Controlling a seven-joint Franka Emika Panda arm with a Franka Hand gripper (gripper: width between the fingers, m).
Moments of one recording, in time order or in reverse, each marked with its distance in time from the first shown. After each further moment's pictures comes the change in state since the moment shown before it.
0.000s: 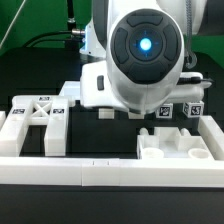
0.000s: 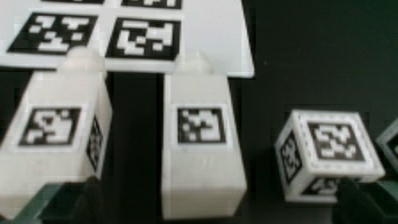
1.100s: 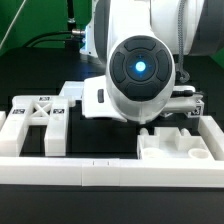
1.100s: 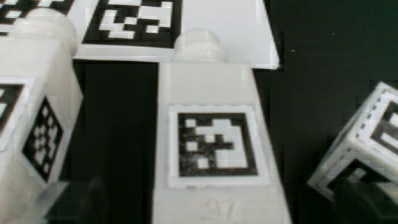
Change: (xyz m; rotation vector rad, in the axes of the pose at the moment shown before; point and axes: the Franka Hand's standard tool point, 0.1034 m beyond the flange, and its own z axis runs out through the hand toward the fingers) arm 0.007 0.005 0.039 0.000 0.006 -0.005
